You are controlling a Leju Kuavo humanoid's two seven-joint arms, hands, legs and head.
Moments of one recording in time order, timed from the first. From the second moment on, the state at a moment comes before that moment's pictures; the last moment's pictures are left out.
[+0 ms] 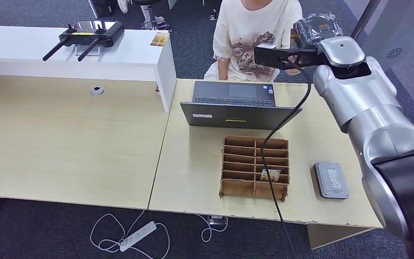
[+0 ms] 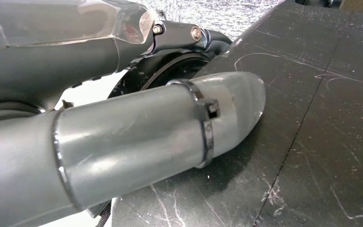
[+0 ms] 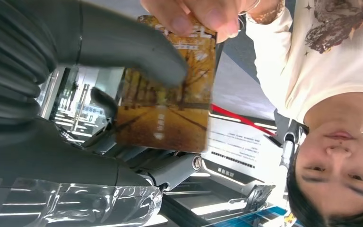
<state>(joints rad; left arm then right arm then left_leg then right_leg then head) -0.22 -0.15 -1.55 -0.13 0.41 -0.09 0.01 -1.40 -0.05 0.56 -0.33 1.19 0.07 0.09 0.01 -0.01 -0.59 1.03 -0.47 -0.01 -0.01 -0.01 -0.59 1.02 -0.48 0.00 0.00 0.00</state>
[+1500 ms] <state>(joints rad) -0.21 -0.16 -1.55 -0.13 0.45 -0.03 0.01 -0.43 -0.32 -0.08 -1.28 -0.46 0.24 -0.37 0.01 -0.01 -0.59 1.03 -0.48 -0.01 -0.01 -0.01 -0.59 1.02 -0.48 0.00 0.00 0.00</state>
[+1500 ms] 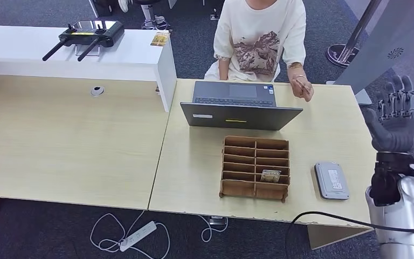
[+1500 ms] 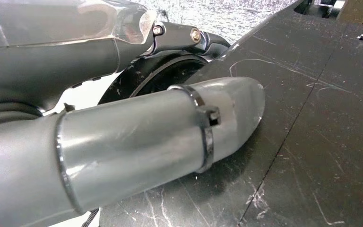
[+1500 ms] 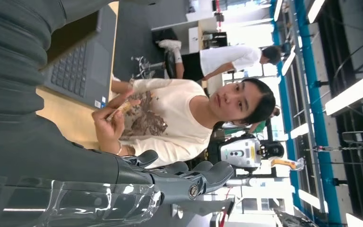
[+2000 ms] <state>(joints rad) -0.20 -0.17 -1.55 -0.13 0.45 0.00 0.02 0.06 -0.20 -0.10 -1.71 -0.32 0.11 -0.48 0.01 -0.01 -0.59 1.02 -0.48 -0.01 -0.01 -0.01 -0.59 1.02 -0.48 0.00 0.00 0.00</state>
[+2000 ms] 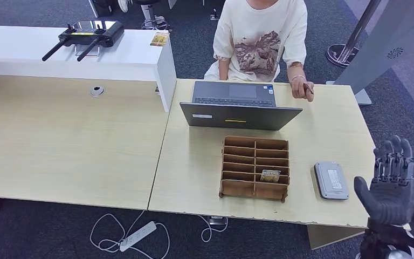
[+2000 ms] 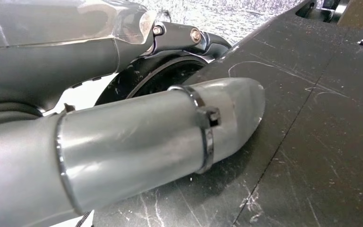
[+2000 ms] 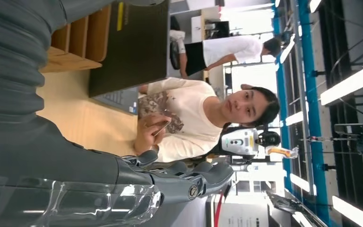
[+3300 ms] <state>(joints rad) -0.16 -0.13 -1.47 -0.13 0.63 0.27 0.14 0.19 -0.08 0.06 -1.87 0.99 -0.32 0.00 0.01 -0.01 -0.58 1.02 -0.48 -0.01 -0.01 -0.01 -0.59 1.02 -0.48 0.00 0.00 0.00</state>
